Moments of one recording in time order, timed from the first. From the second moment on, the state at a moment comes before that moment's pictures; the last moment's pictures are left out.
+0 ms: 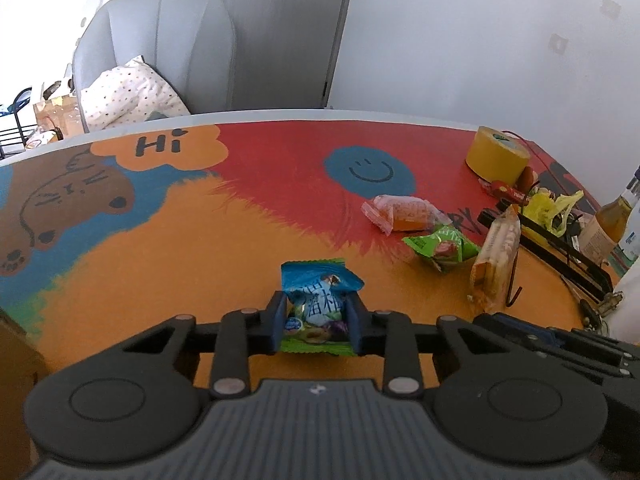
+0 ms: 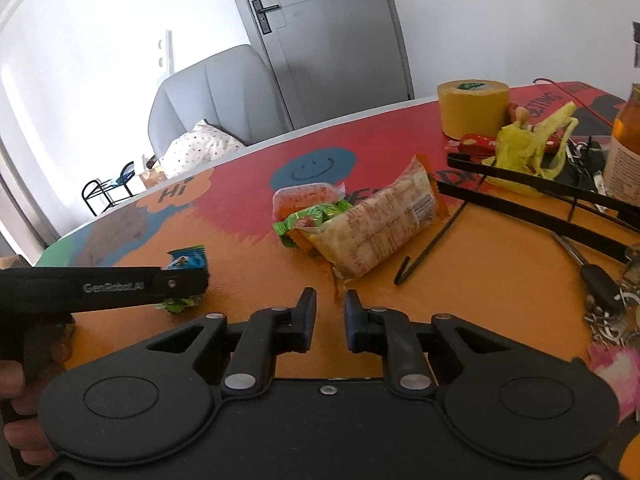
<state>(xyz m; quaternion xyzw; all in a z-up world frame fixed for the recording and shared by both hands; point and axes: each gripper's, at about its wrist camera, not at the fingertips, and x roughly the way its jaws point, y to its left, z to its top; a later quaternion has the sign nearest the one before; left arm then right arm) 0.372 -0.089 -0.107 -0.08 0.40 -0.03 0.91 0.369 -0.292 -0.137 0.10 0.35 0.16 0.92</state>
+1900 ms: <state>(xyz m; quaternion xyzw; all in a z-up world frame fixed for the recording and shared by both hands) 0.326 -0.061 -0.063 -0.09 0.35 0.00 0.93 0.350 -0.279 -0.102 0.12 0.31 0.18 0.92</state>
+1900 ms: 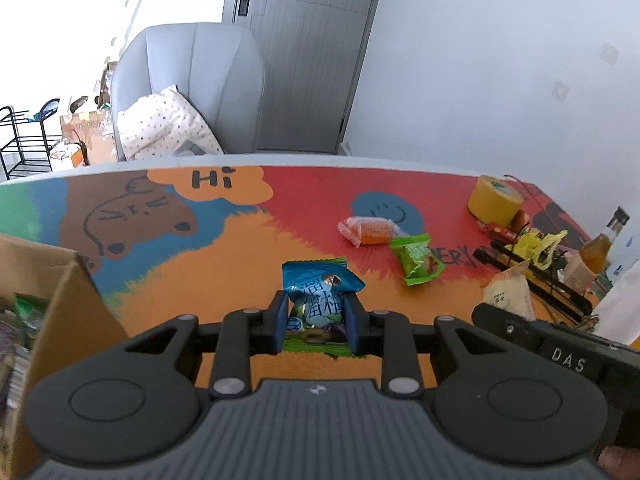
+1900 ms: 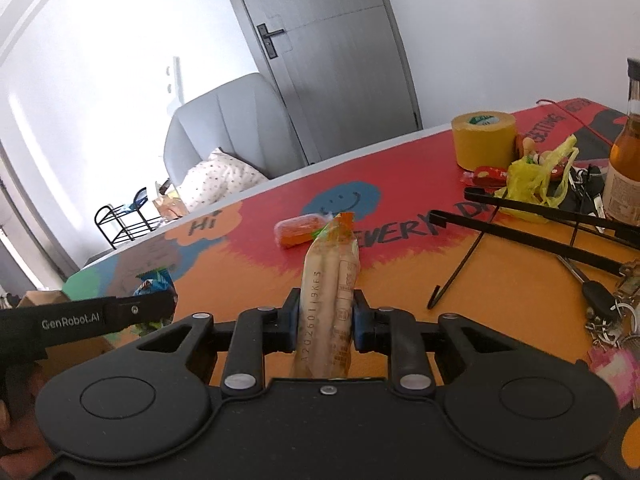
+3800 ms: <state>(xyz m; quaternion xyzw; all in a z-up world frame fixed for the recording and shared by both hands) 0.197 0.093 0.001 -0.13 0.29 0.09 0.94 0.273 -0.115 -0.029 0.05 0.27 0.32 0.91</state>
